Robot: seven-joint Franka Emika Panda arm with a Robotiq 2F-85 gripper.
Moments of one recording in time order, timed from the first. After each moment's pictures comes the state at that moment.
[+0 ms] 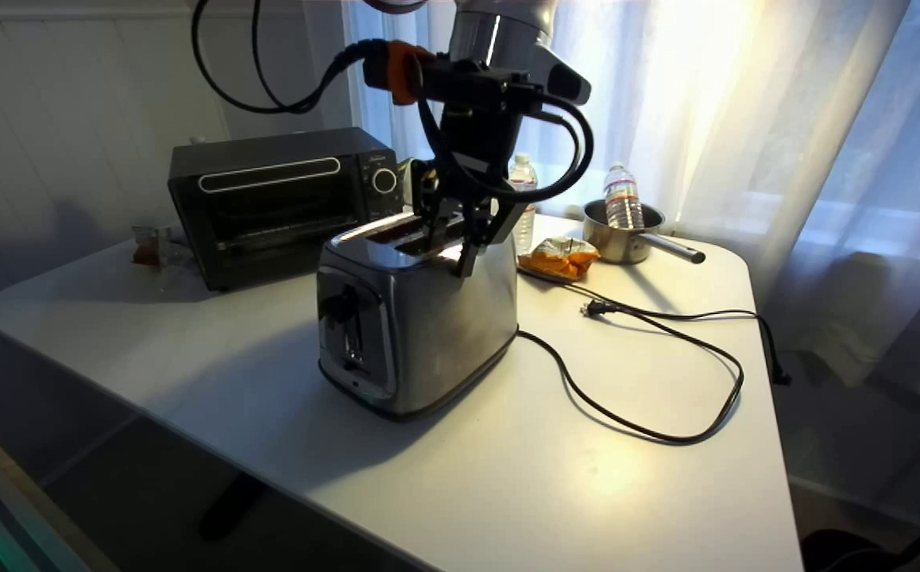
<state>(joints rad) -0.43 0.34 -0.27 -1.77 -0.05 1.83 -0.48</state>
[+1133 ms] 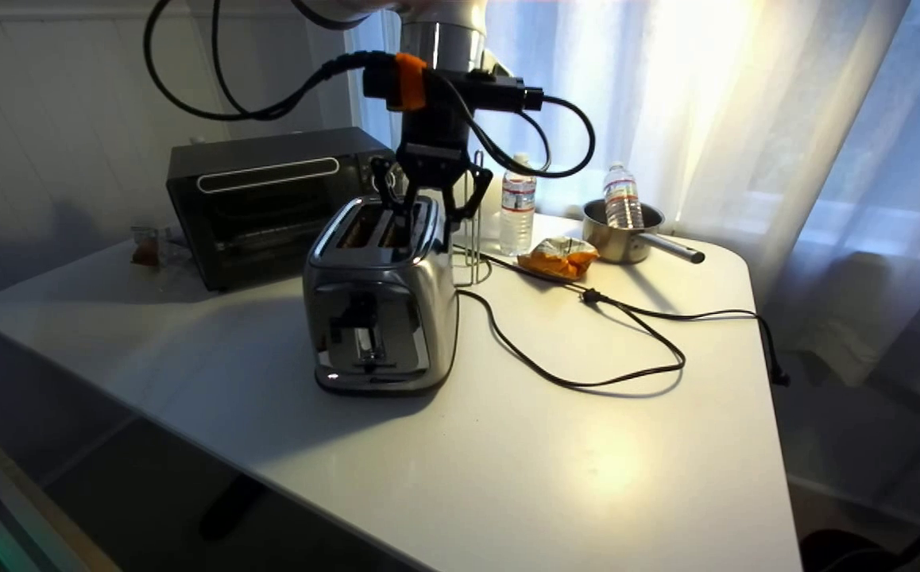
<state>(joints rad) -0.36 0.27 -0.19 -1.90 -0.14 1.98 -0.95</state>
